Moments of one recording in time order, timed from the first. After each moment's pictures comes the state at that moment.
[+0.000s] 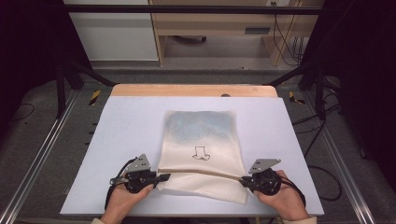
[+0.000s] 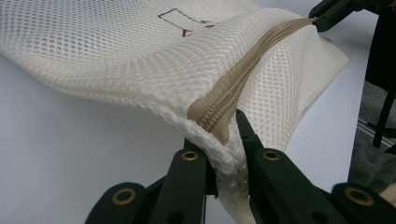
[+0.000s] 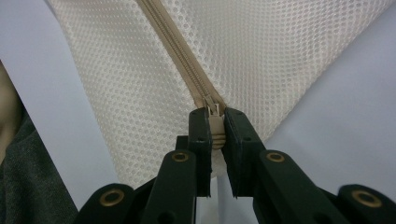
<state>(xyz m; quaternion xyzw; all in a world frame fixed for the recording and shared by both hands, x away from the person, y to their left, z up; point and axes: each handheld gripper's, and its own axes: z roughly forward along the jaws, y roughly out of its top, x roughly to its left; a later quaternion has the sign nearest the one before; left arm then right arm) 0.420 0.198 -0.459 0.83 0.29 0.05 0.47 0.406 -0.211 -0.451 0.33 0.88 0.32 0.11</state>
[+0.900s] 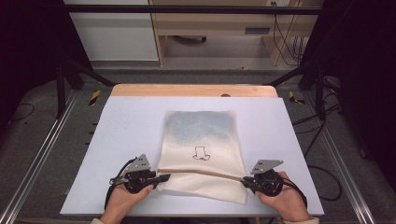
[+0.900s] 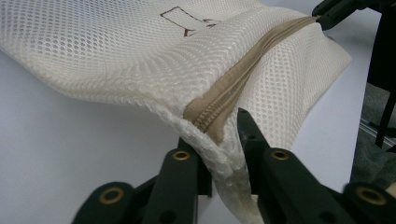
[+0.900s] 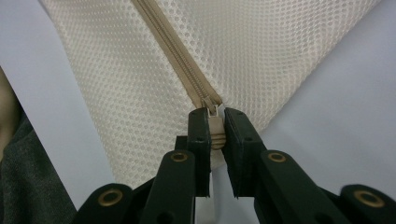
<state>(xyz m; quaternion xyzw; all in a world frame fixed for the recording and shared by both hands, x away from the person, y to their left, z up) 0.420 0.199 -0.460 0.83 0.29 0.05 0.47 0.404 -0.216 -0.453 0.33 0.88 0.32 0.11</state>
